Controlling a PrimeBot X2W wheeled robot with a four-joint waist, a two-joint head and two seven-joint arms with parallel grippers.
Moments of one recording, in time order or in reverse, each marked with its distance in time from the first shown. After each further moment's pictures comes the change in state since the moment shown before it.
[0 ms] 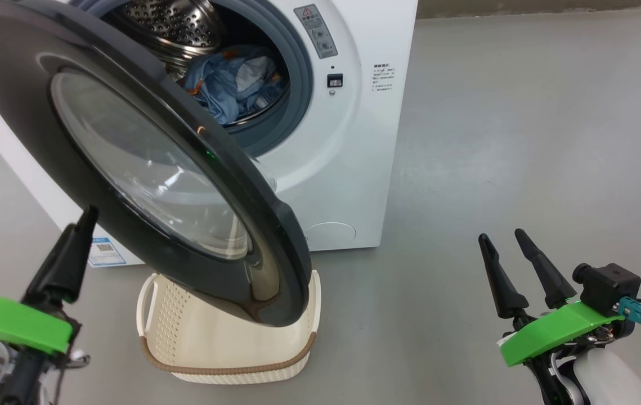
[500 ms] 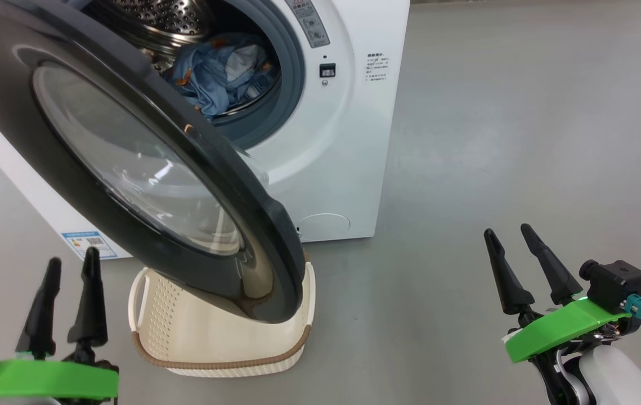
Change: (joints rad) left arm 0.162 0.099 -0.212 0.064 0.332 -0.009 -0.606; right arm 0.000 -0.013 -0.010 -0.017 0.000 0.000 0.000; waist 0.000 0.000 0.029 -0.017
